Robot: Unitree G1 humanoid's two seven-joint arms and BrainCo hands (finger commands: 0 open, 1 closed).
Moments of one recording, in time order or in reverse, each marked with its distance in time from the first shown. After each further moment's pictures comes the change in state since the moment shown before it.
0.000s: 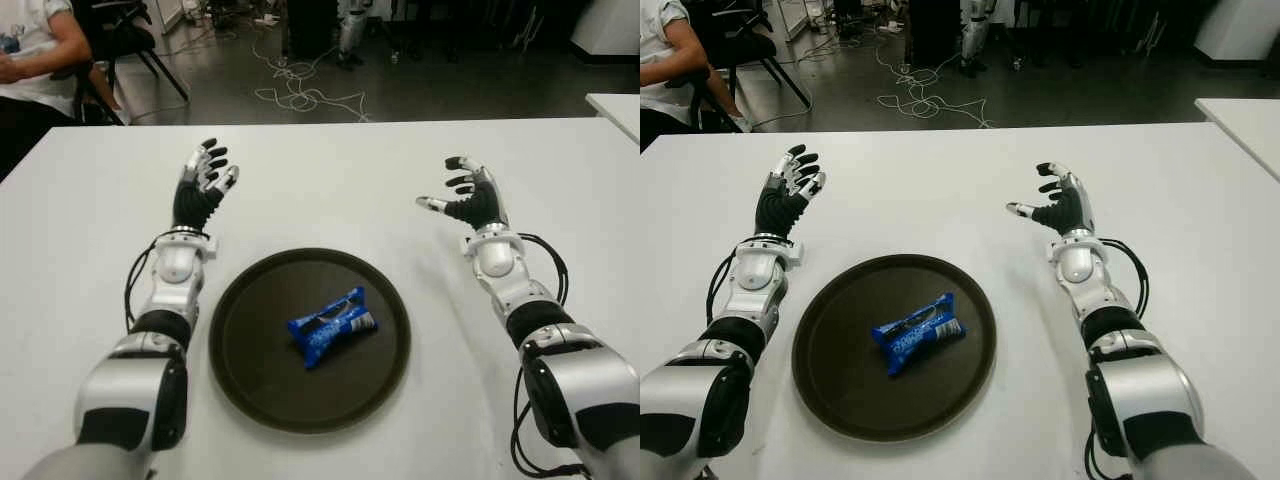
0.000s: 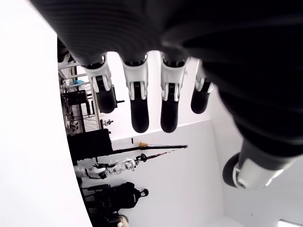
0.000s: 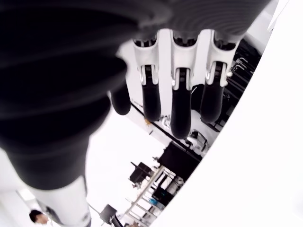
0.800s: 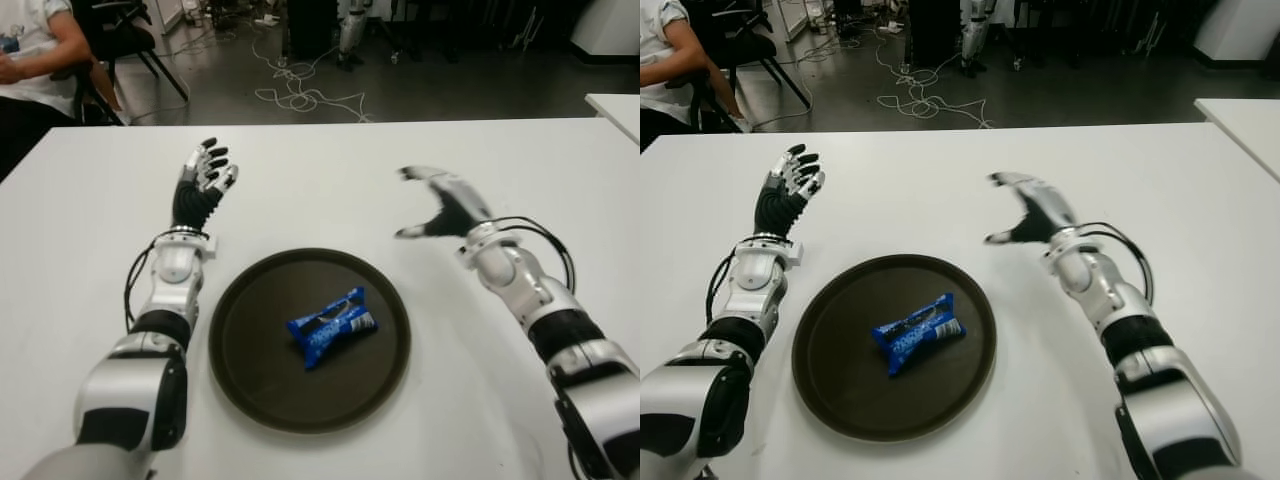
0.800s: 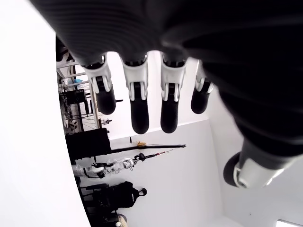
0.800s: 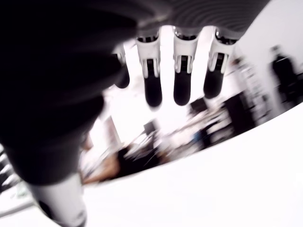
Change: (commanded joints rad) left arm 0.004 -0.002 0.007 0.007 -0.006 -0.003 0.007; right arm 0.054 -0.070 0.118 -0.103 -0.183 0.011 0.033
